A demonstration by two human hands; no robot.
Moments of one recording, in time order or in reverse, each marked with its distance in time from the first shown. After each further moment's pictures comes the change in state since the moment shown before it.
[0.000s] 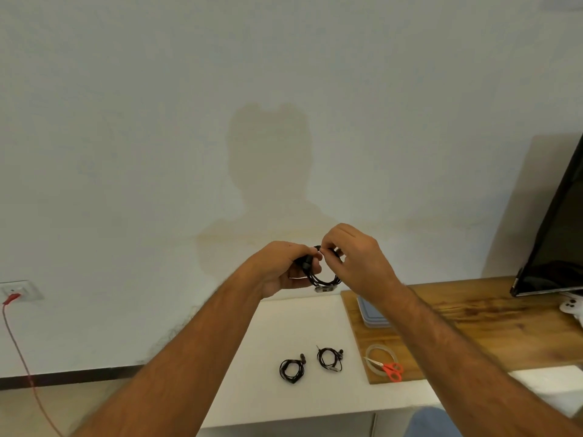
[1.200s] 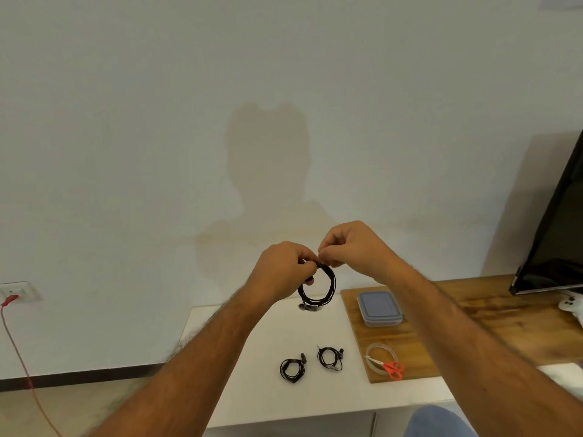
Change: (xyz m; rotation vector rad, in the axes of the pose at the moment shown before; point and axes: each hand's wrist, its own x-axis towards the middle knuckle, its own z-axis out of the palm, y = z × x) left_hand -0.008 -0.009 0.006 0.900 0.256 0.338; right_hand 0.027 -0.003 -0.015 0.476 -0.365 0.646
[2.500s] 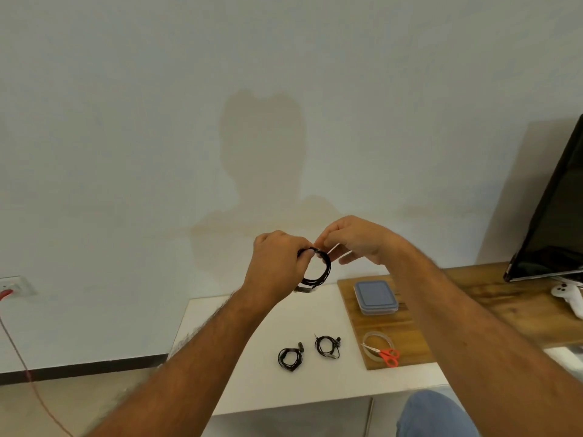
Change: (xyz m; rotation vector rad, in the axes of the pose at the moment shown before) left_hand 0.009 -0.021 0.023 0.328 0.315 0.285; right_hand 0.017 0.013 -0.012 0.022 -0.277 0.284
